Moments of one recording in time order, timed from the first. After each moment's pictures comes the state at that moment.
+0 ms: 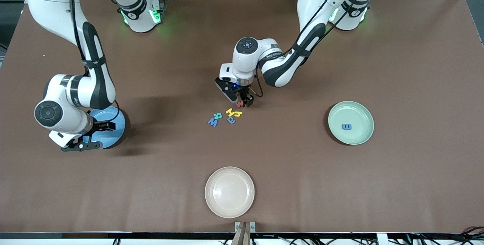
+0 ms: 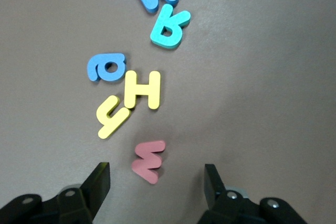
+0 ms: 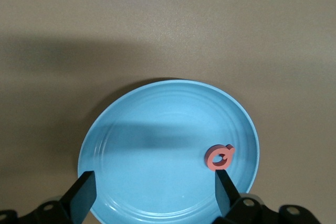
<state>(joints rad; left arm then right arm) -0.58 0.74 -0.35 -1.73 0.51 2.58 -0.32 0.36 0.53 -0.44 -1.85 0.03 2.24 -0.17</state>
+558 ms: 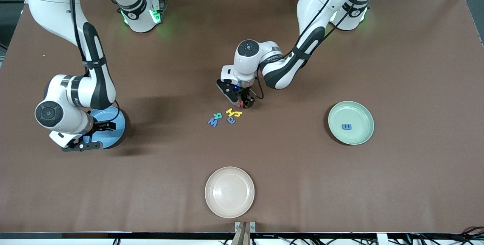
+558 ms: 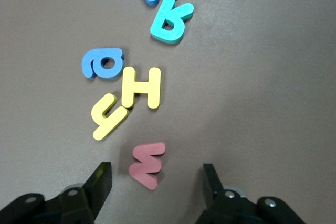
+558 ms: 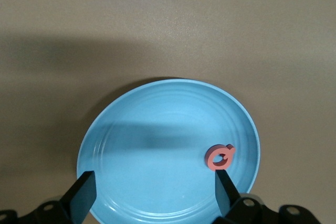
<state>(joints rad) -0.58 0.77 -0.35 -1.73 0.52 2.61 -0.33 0.36 0.54 -0.44 -1.85 0.03 2.24 -0.17</state>
